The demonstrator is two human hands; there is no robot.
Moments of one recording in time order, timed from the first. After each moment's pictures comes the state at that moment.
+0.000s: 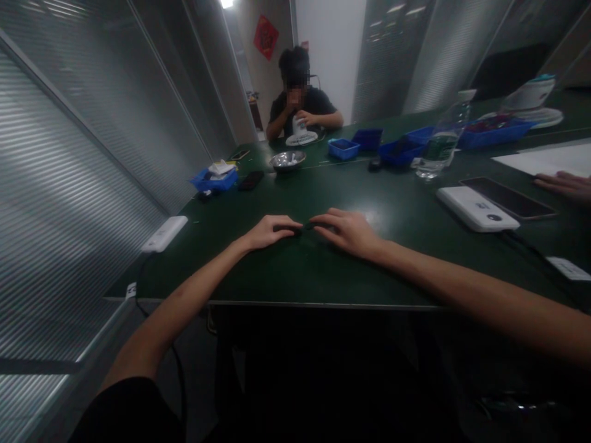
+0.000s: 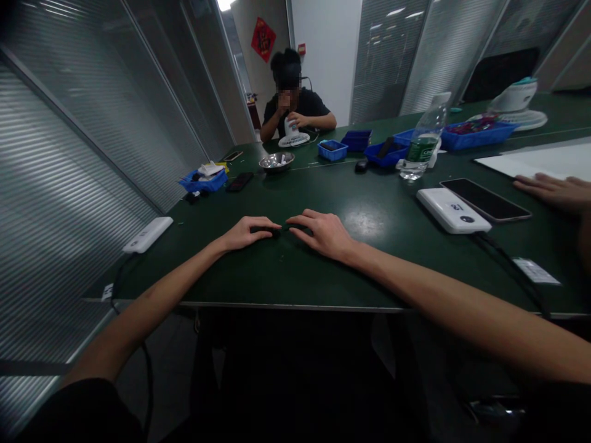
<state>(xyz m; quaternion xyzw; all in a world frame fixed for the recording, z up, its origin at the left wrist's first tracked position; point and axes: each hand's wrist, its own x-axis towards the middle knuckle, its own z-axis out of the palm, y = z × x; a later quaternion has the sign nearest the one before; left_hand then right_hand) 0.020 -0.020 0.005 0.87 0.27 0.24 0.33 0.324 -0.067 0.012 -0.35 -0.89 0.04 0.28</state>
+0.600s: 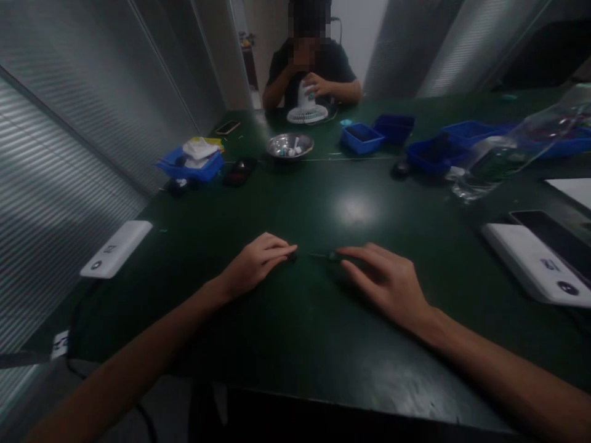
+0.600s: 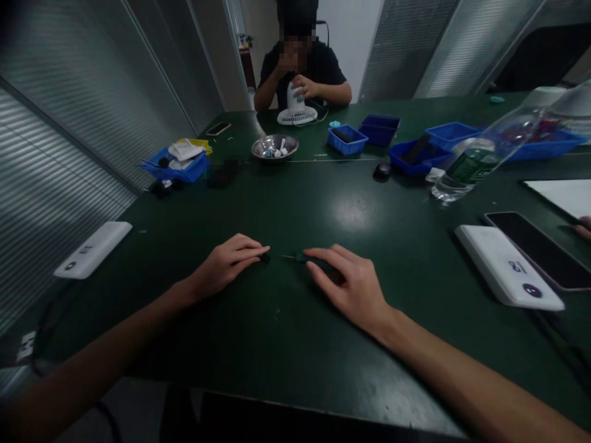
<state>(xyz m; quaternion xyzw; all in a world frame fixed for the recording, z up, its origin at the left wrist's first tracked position) 0.009 -0.013 -0.005 0.88 0.34 0.26 0.21 0.336 -0.053 0.016 -0.46 -0.80 0.19 0.33</state>
